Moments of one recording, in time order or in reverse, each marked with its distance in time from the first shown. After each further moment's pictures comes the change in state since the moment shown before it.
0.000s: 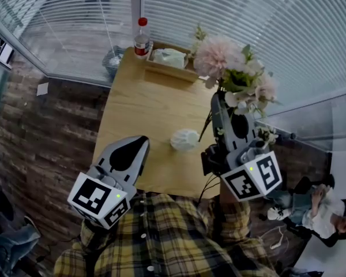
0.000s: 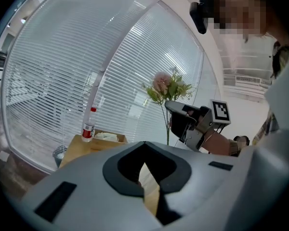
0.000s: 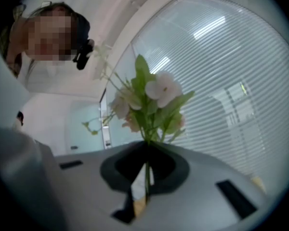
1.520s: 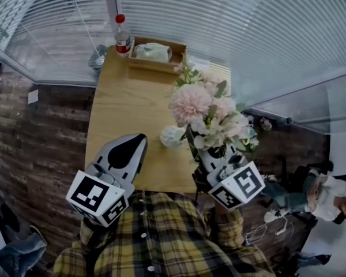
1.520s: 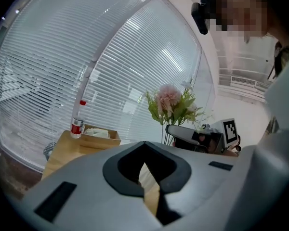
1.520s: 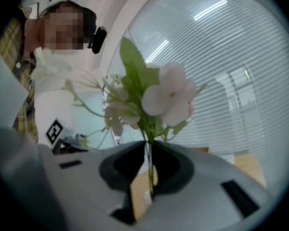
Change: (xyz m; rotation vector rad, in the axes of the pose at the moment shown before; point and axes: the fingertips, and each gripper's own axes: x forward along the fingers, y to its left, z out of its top) left arm 0.030 -0.015 -0.011 -0.005 0.052 -0.076; right arm -0.053 0.004 -0.080 0.047 0.204 0.049
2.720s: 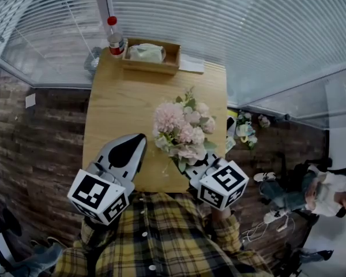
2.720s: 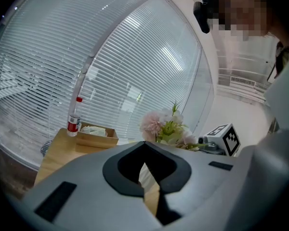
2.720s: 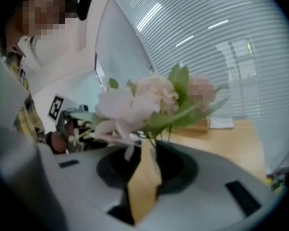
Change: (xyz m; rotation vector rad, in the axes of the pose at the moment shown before) left arm 0.017 -0.002 -0.006 -0.008 0.021 -0.021; right arm -0.008 0.004 -0.092 0.105 0.379 0.012
